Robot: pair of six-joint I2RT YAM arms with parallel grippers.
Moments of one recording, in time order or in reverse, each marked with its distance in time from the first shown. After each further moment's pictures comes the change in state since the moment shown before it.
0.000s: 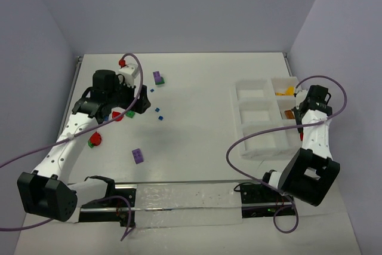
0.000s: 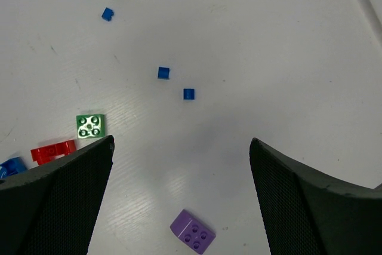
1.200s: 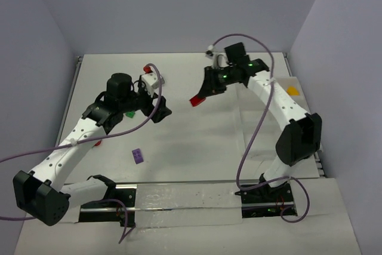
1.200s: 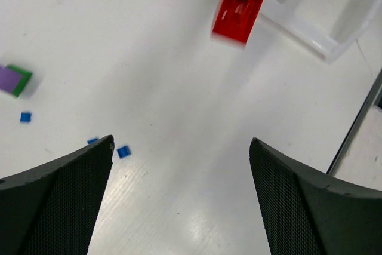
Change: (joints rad) left arm -0.232 -0.018 -0.022 0.146 0.163 0.127; right arm 0.915 0.444 0.633 -0.008 -0.880 0.758
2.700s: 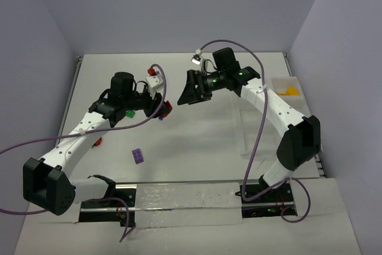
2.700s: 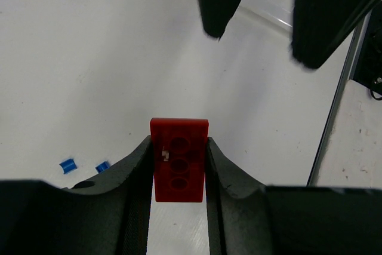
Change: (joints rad) left arm 0.076 0.091 -0.035 0.060 0.233 0.065; right arm 0.054 -0.080 -0.094 0.183 -0.146 0.198
